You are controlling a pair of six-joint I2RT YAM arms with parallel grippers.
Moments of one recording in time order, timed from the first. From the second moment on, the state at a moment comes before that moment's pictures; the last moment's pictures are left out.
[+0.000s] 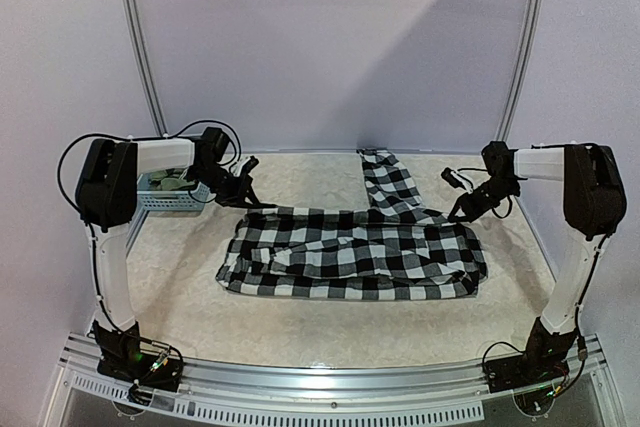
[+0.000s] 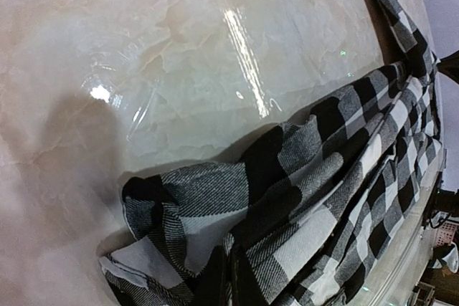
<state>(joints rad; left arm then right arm) -0.24 2.15 1.61 -0.67 0.56 -0.05 0.04 1.95 1.32 -0.67 -0.51 -0.50</state>
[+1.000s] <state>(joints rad) -0.26 2.15 1.61 -0.75 0.44 0.00 0.04 1.94 1.25 -0.69 -0.53 -0.54</state>
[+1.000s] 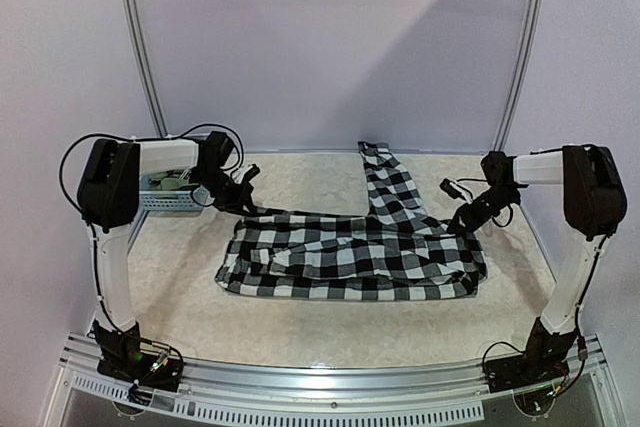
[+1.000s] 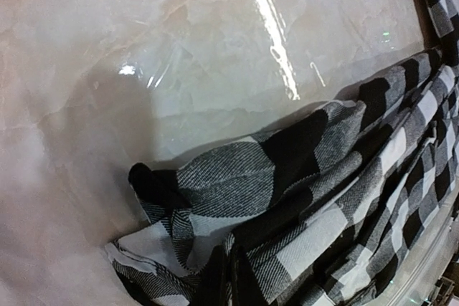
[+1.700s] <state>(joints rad) -0.33 1.97 1.68 -0.76 0.20 0.03 0.03 1.92 1.57 -0.79 -0.57 -0.46</state>
